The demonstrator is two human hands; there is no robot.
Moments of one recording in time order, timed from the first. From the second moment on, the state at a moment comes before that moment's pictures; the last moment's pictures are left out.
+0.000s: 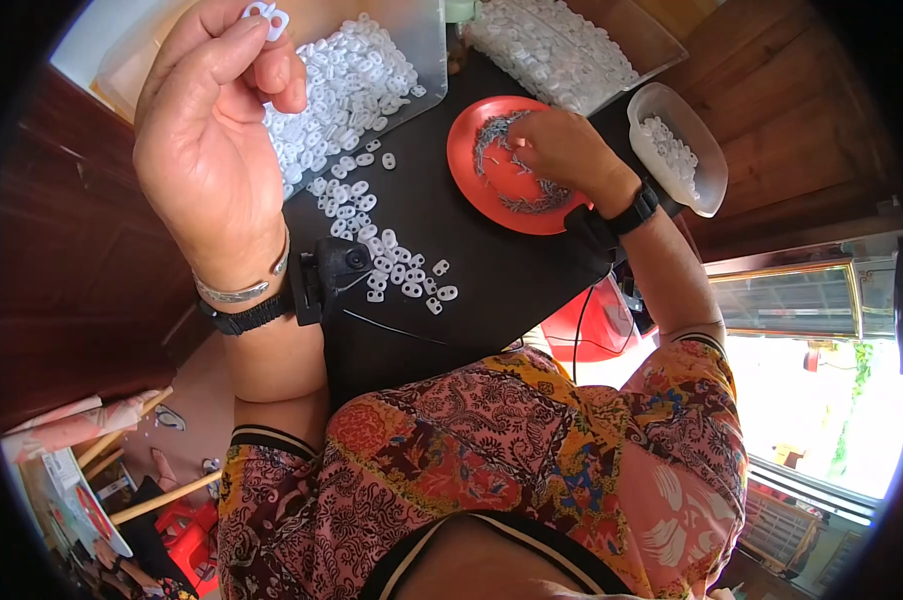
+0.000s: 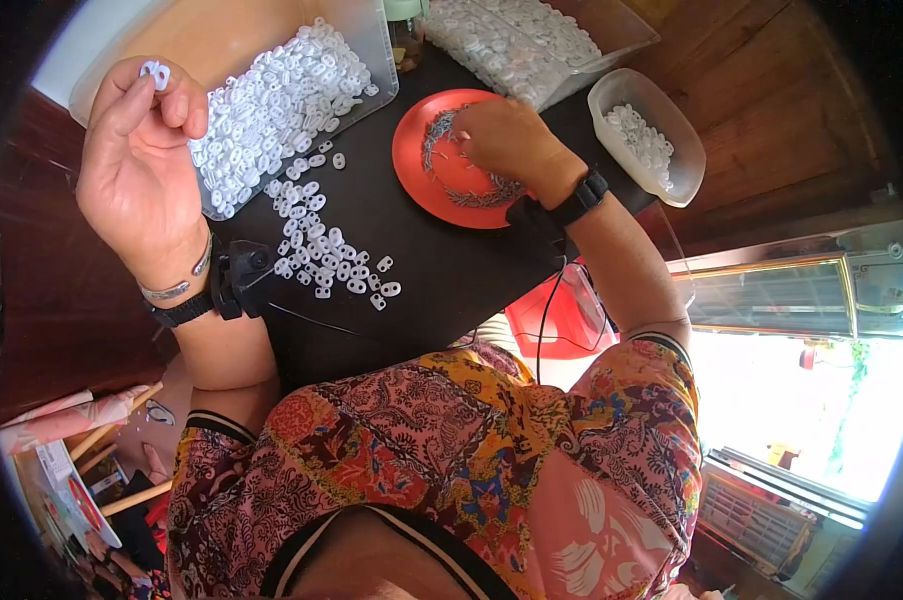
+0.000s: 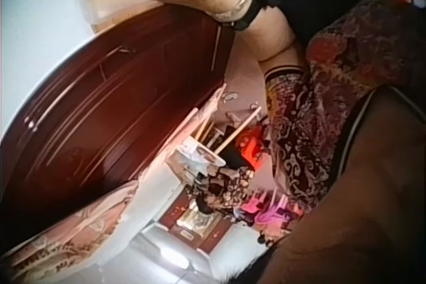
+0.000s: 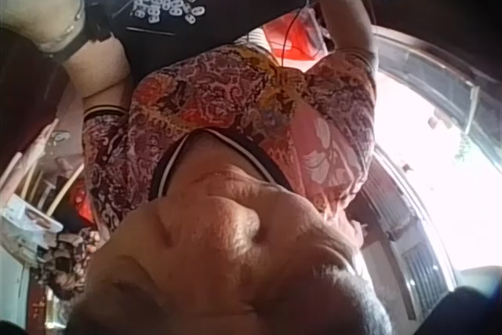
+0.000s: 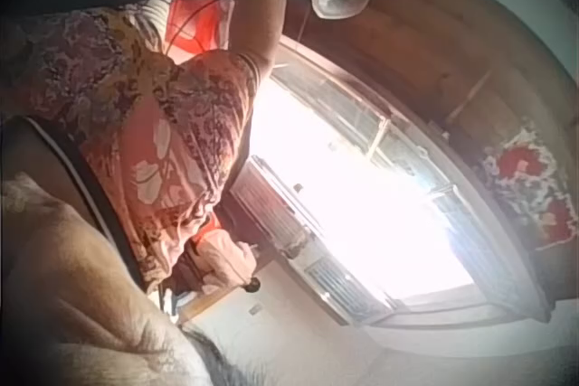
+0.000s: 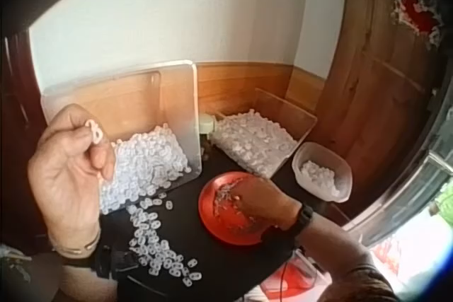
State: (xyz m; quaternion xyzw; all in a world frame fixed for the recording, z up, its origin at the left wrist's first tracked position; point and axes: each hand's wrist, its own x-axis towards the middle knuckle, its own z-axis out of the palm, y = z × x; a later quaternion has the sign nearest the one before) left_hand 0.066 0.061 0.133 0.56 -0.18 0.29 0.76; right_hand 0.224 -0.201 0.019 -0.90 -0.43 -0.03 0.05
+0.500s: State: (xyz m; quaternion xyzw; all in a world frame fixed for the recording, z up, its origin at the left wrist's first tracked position) left_hand 0.067 0.059 0.134 0.56 -0.16 0.31 0.75; right_hand 0.230 -0.175 0.004 -0.90 -0.44 0.00 -0.04
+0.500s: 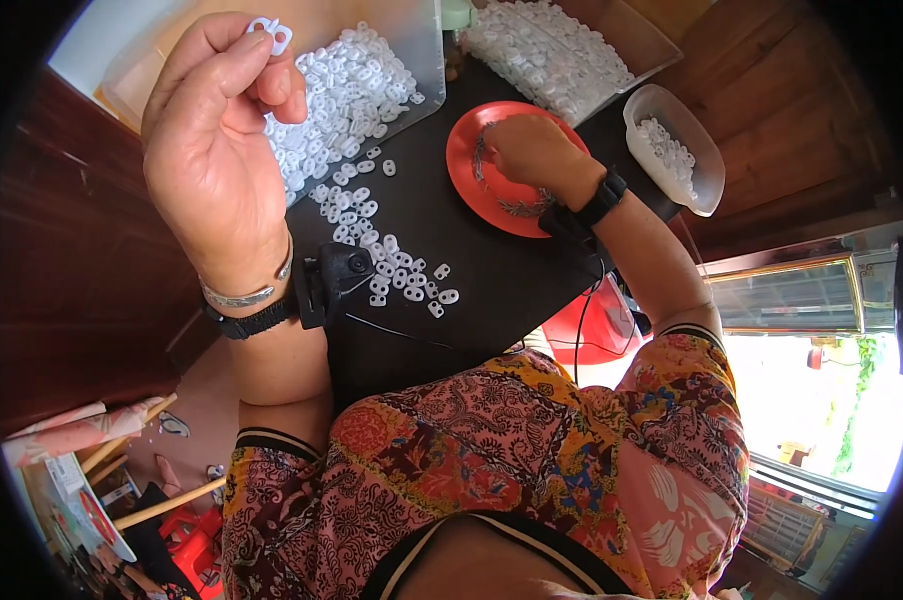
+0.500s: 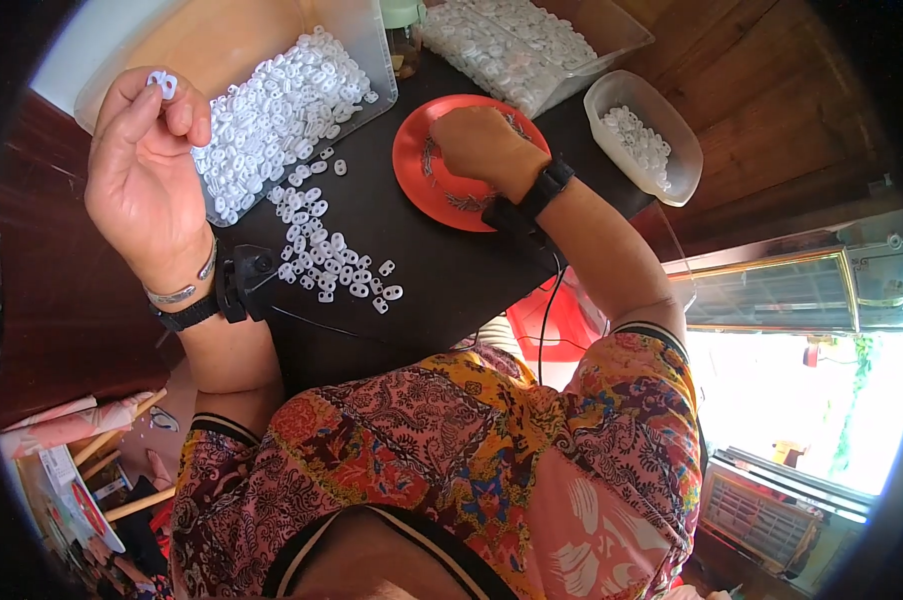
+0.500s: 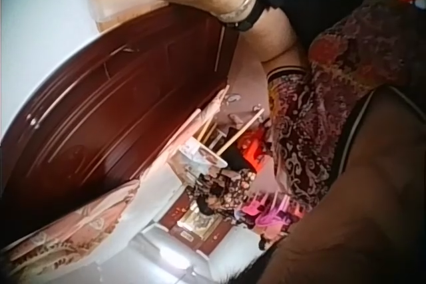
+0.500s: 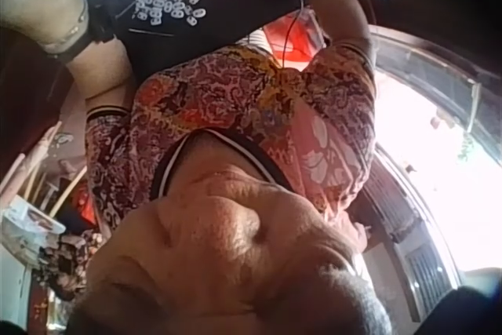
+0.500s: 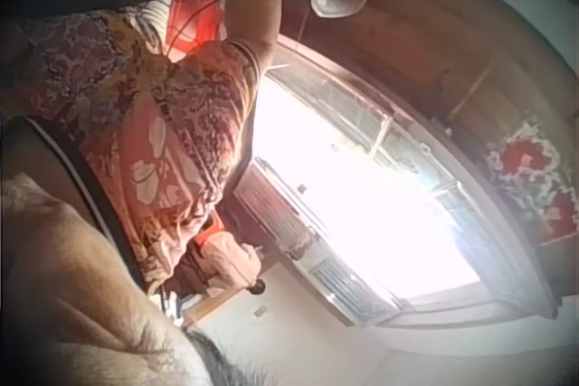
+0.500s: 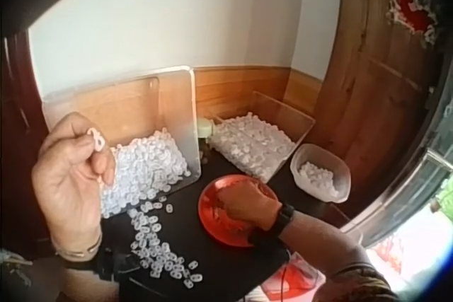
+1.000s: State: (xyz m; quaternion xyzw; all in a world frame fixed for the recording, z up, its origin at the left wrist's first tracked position) left_hand 0.070 0.029 0.132 0.58 -0.09 0.29 0.75; right_hand 0.199 -0.175 0.101 -0.77 -0.36 0.11 0.52
